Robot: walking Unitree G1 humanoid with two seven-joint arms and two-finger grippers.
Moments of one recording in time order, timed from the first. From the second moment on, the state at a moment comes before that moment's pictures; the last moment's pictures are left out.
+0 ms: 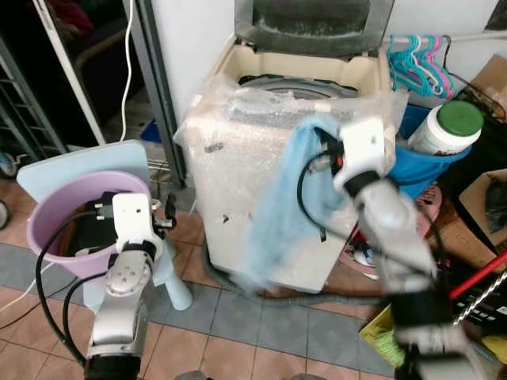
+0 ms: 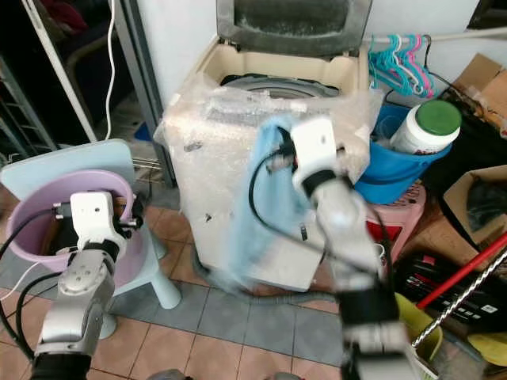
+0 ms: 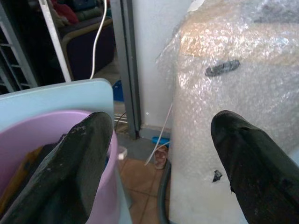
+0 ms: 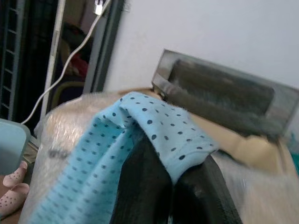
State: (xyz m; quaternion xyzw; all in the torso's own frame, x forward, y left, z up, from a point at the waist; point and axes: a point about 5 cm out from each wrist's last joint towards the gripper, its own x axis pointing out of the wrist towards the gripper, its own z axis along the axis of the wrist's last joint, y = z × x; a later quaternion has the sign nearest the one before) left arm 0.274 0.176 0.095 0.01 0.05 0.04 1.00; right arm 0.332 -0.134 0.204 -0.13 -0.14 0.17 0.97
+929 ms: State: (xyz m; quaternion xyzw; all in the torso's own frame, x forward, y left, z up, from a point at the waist) left arm 0.280 0.175 0.095 0.01 0.05 0.05 1.00; right arm 0.388 -0.128 0.374 -0.23 -0.29 0.28 0.88
